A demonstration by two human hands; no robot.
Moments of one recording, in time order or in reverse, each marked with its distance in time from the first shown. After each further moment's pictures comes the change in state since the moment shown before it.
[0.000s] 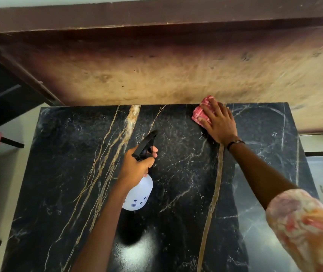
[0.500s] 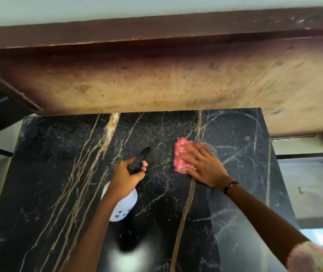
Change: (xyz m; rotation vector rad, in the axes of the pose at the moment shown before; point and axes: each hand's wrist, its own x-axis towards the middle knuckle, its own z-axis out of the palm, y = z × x) left_hand -0.011 -0.008 0.048 0.213 0.015 -0.021; right_hand -0.113 0.026 0.019 -0.018 0.024 -0.440
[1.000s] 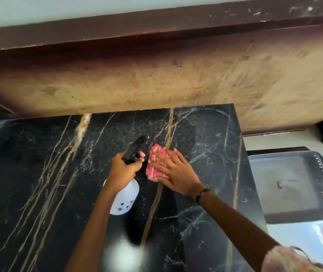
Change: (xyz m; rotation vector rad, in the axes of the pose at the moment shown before) left_hand 0.002 0.046 0.095 -0.071 0.037 -0.030; right_hand -0.033 0.000 0.007 0.038 -0.015 -0.033
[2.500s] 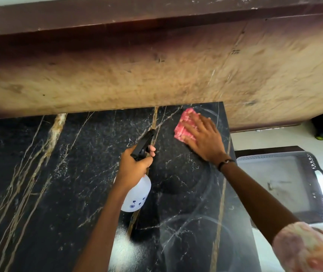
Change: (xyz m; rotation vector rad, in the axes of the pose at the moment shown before) left_hand 0.027 0.016 0.082 -0.078 -0.055 0.027; right_hand 0.002 0.165 -0.024 -0.009 0.057 0.316
